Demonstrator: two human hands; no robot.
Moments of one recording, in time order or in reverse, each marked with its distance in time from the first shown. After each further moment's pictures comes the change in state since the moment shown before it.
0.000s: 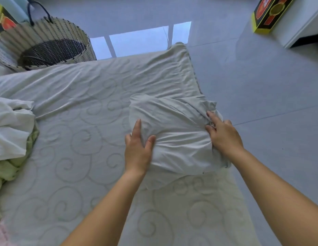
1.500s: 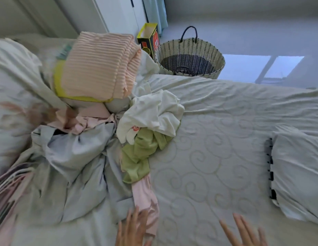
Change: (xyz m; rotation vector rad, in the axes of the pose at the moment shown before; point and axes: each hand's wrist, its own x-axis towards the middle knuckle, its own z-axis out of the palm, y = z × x) left_hand -0.231 -0.295 -0.276 0.715 0.121 -0.009; right_hand -0.268 -0.161 0.196 -0.334 -0.265 -0.723
